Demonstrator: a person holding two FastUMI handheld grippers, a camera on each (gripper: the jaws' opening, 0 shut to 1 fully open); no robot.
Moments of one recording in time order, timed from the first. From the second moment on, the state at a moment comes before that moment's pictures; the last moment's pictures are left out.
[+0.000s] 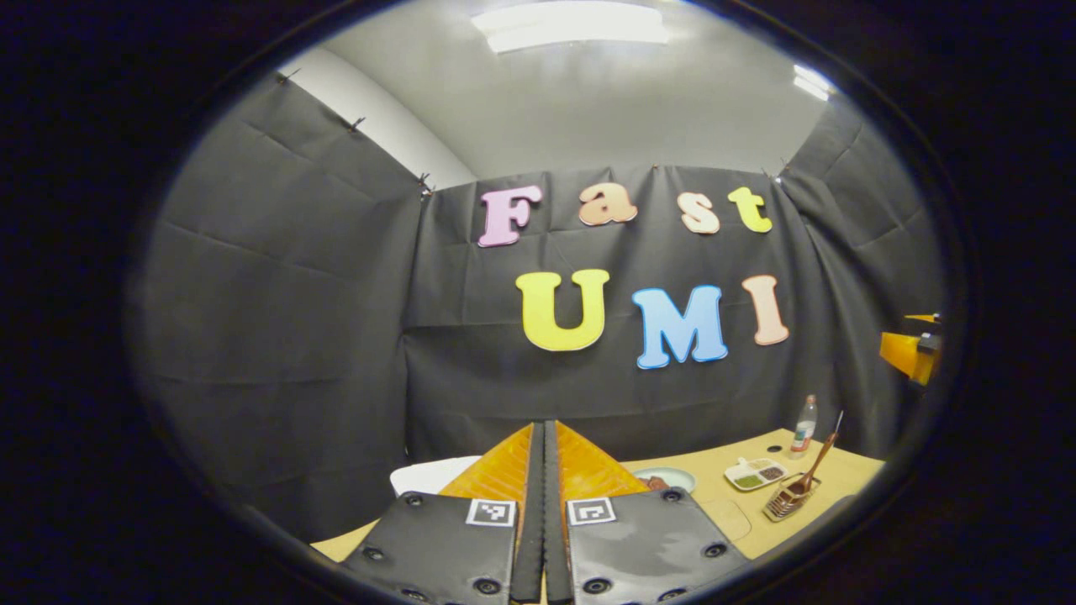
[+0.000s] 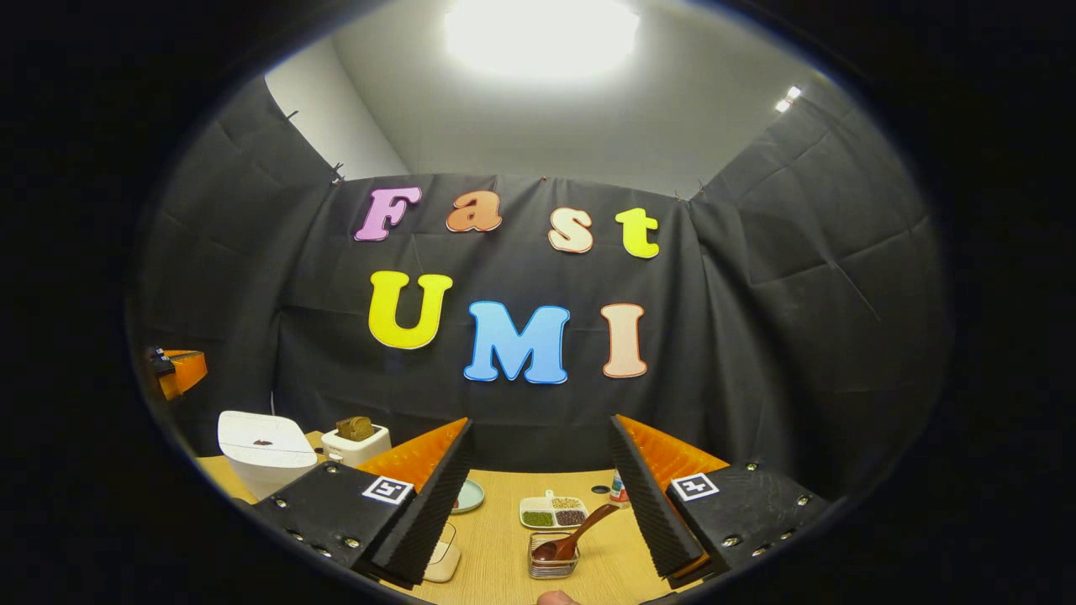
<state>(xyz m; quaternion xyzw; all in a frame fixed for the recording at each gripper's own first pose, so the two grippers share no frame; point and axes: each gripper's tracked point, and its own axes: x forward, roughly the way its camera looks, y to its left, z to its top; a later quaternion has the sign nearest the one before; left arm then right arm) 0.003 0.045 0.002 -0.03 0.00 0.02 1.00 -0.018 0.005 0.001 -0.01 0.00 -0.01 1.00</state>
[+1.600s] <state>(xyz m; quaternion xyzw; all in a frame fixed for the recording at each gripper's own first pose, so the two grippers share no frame) 0.140 0.103 -0.215 -0.07 0.22 -0.01 0.97 -0.046 -0.009 -0.015 -0.06 0.04 -0.09 0.99</state>
